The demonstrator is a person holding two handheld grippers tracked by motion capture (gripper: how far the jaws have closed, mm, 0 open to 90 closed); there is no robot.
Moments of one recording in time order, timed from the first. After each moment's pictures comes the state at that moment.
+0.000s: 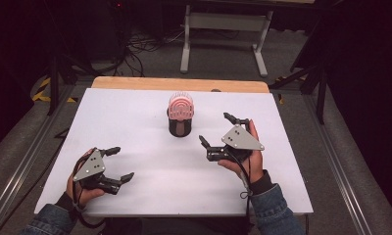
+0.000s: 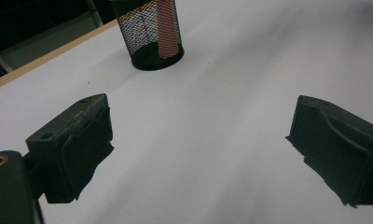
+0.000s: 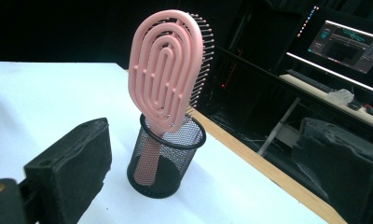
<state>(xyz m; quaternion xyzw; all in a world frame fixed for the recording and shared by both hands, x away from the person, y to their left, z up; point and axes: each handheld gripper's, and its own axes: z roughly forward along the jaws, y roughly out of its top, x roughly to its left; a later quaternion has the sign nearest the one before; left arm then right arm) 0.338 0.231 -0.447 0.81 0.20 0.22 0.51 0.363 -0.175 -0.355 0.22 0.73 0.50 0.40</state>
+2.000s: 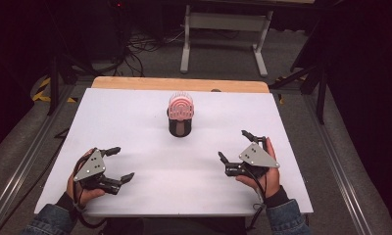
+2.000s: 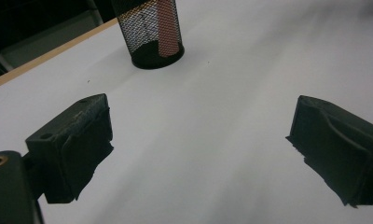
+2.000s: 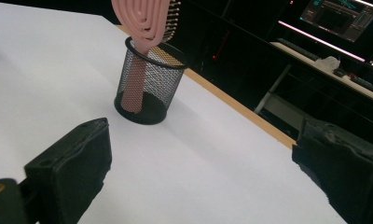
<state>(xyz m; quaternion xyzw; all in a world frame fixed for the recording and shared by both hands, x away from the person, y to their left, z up) 0.338 0.230 -0.448 0.81 0.20 0.22 0.51 0.341 -0.227 -0.398 0.25 0.75 0.45 0.41</state>
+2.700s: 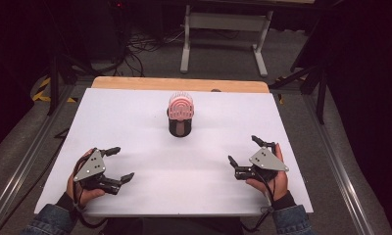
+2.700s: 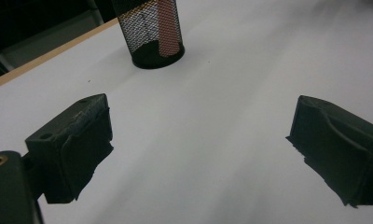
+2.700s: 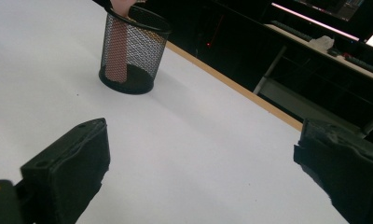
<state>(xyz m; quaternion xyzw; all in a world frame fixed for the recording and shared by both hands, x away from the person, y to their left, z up) 0.338 0.230 -0.448 0.81 0.20 0.22 0.51 0.340 -0.256 -0.419 0.27 0.75 0.44 0.41</state>
